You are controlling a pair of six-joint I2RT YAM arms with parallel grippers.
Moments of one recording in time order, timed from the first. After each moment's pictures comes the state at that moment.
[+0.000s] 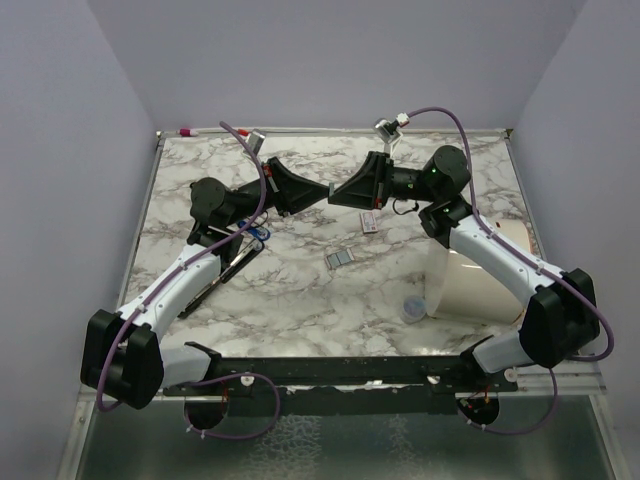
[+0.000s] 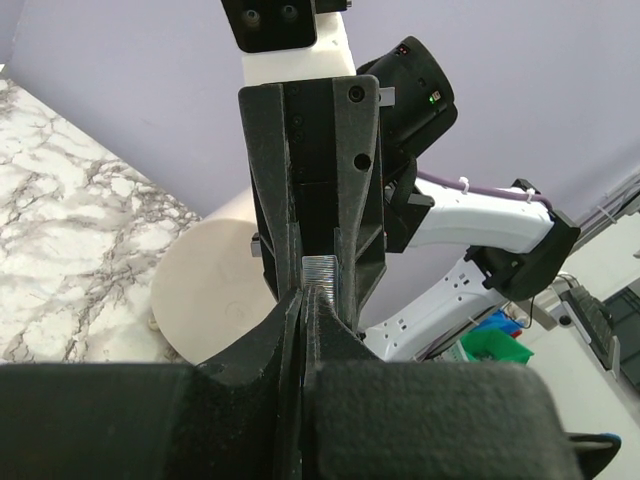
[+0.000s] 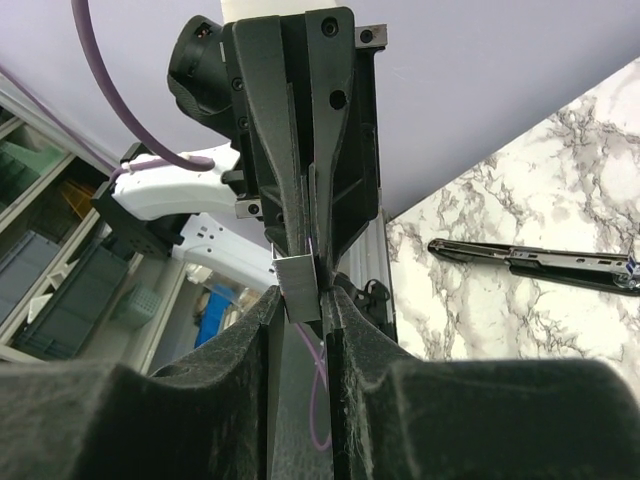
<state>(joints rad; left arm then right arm) -0.39 1.24 0.88 0.76 0.82 -1.01 0.50 1.45 1.11 0.60 -1.01 0.98</state>
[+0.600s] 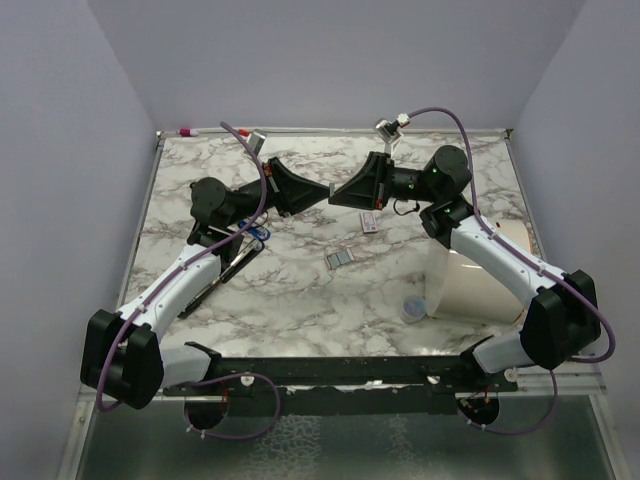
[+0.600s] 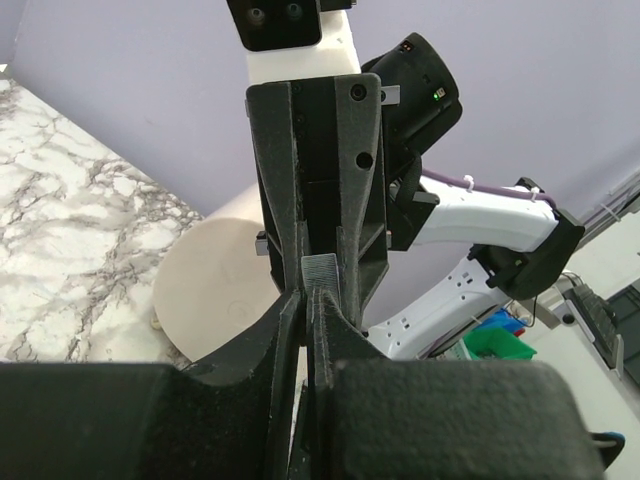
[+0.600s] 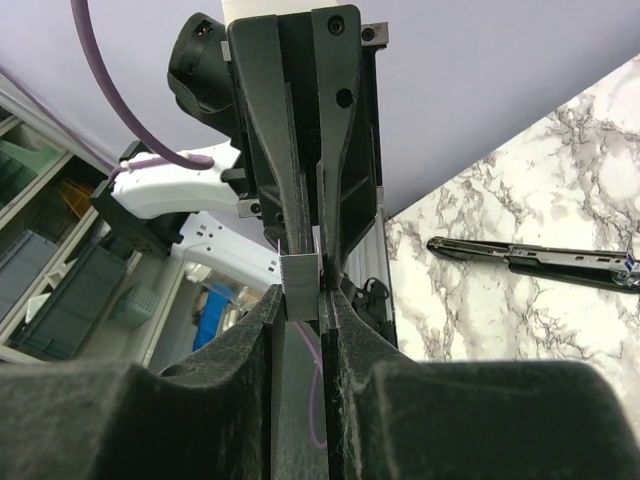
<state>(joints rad) -0.39 1.24 0.88 0.76 0.82 -1.00 0.50 1.44 1.11 0.59 -1.01 0.97</state>
